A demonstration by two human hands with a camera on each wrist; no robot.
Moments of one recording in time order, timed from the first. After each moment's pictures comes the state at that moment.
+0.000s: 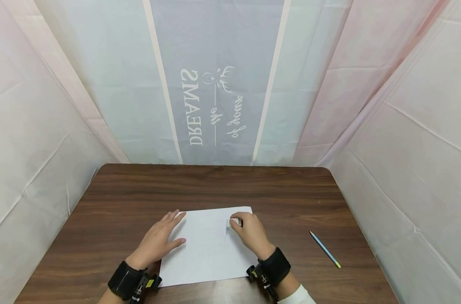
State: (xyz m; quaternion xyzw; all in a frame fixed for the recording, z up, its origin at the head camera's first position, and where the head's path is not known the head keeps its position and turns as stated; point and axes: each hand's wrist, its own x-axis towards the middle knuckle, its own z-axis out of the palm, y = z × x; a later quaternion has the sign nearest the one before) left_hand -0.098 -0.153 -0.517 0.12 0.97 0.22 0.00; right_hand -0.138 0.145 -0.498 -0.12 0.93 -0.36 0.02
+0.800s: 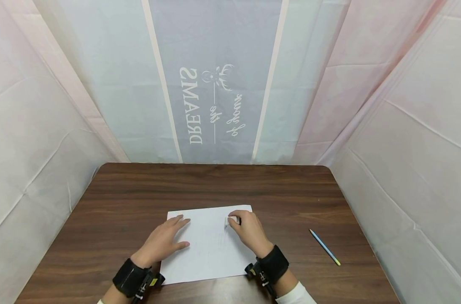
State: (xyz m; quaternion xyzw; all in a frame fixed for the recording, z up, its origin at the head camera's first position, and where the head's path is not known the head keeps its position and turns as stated) left_hand -0.096 -0.144 -0.521 0.14 0.97 0.20 0.04; right_hand -0.137 0.142 -0.498 -0.13 0.92 -0.36 0.02
